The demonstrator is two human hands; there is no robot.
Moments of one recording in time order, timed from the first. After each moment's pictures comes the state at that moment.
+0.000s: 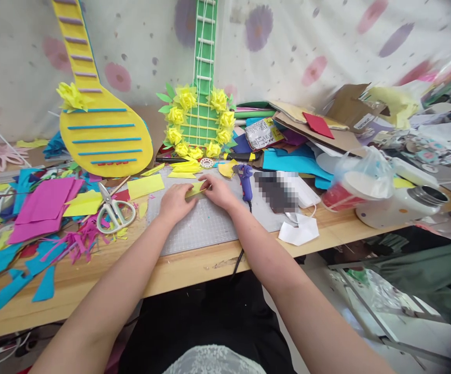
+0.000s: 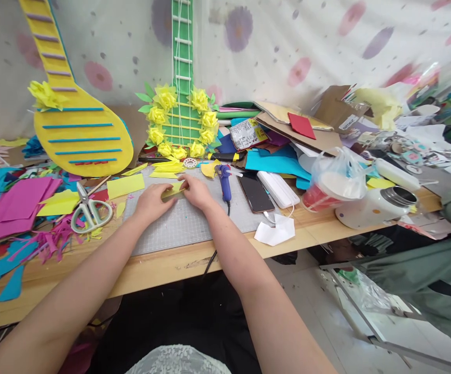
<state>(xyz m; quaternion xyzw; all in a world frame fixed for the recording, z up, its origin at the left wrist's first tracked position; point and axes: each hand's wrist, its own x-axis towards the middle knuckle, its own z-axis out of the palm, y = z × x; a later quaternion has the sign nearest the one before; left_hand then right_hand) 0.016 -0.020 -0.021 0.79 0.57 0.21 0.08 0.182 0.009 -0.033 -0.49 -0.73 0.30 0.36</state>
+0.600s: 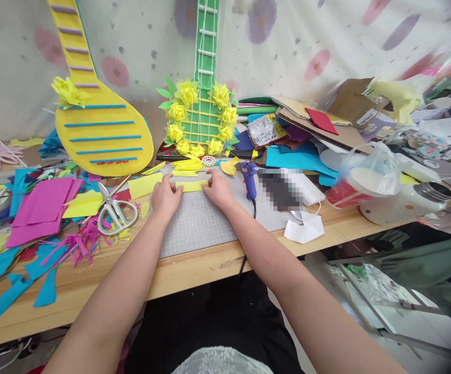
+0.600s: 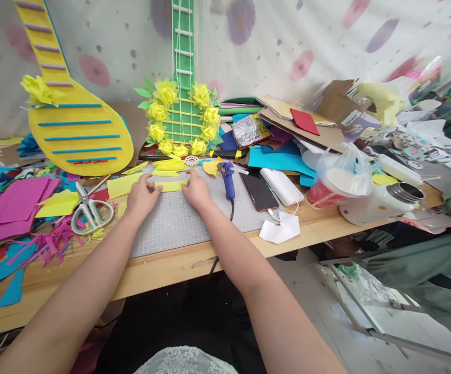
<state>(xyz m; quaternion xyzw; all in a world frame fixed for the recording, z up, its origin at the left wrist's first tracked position) -0.007 -0.005 -0.026 0.65 0.70 0.27 0.12 0.163 0.015 -0.042 -0.60 -0.64 0.26 0.41</state>
